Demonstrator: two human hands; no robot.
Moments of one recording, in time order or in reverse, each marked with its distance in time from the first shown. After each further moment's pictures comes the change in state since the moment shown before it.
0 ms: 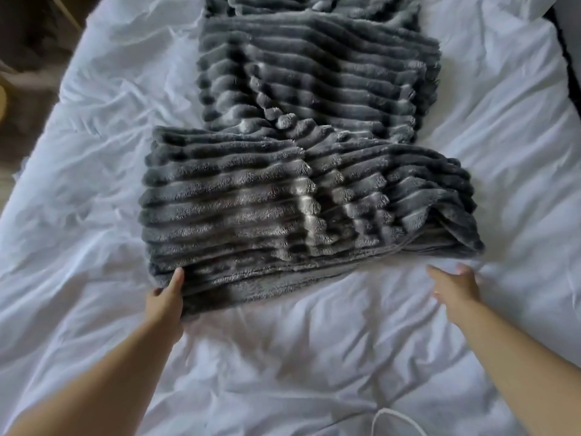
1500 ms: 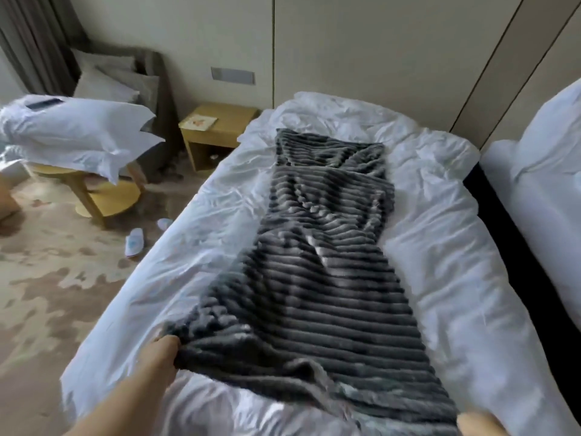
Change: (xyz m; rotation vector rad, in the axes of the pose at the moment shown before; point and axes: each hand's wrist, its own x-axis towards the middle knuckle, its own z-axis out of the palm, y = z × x) left_hand -0.200 -0.084 -0.253 -0.150 -0.007 0.216; right_hand -0.175 0.156 -0.217 -0.514 -0.356 -0.300
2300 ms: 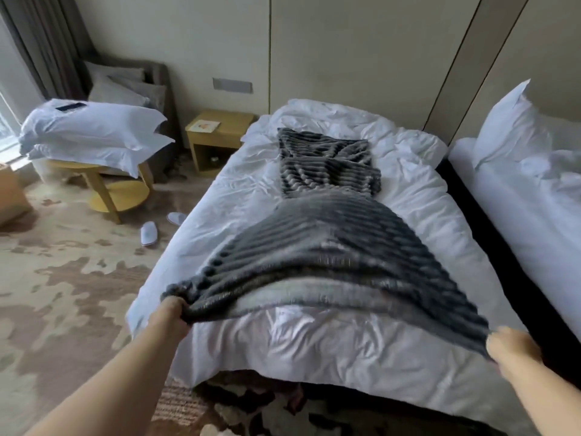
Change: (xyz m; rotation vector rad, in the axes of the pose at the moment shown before) left_hand -0.096 -0.023 -0.194 -0.367 -0.225 -0.139; right_hand -0.251 0.077 0.056 0.307 0.603 0.127
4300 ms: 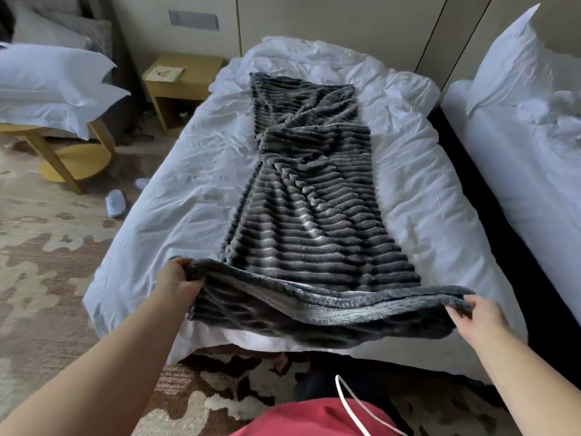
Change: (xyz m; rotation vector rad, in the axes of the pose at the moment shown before) left_hand 0.008 -0.044 0.104 -0.062 -0.161 -0.130; right_hand 0.057 0.011 0.059 1.186 -0.122 0.417
